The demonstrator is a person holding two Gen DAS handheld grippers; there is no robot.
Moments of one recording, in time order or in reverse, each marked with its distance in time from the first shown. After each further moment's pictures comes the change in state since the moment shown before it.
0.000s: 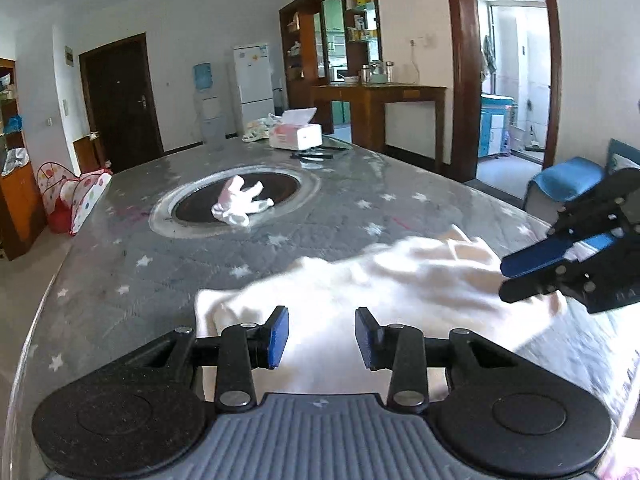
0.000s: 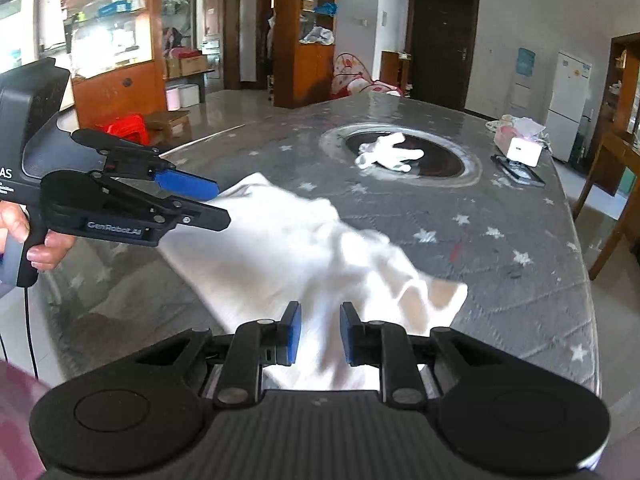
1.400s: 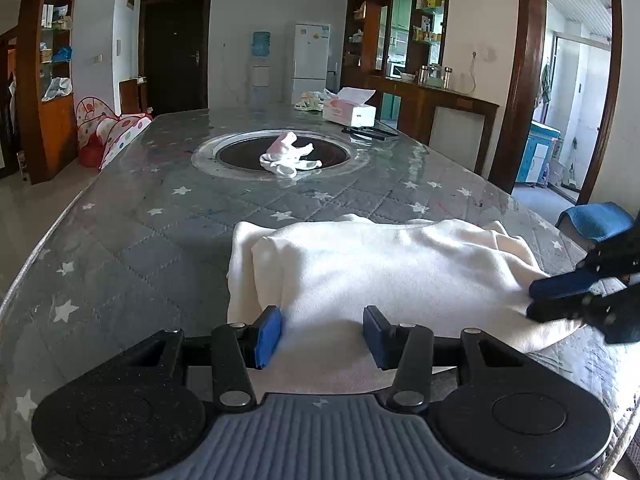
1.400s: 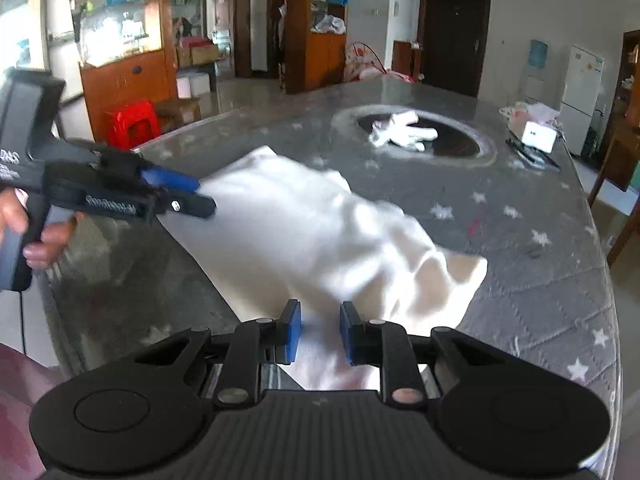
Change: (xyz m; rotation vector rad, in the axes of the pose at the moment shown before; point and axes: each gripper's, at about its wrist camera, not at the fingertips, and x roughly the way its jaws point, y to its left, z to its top) left arm 0.008 0.023 -0.026 -0.228 0.031 0.068; right arm 0.020 -0.001 -0.013 -0.004 0.032 0.024
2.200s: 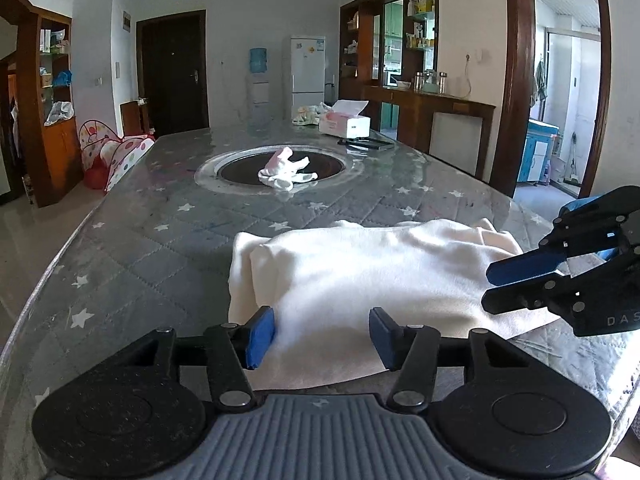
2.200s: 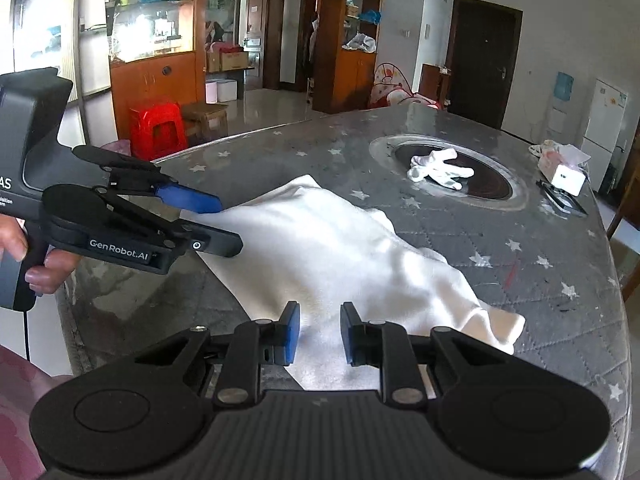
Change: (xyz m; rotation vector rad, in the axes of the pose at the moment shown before) left arm -0.020 -0.015 -0.007 0.059 -0.040 0.027; right arm -0.001 0.030 0.018 -0.103 -0.052 0.044
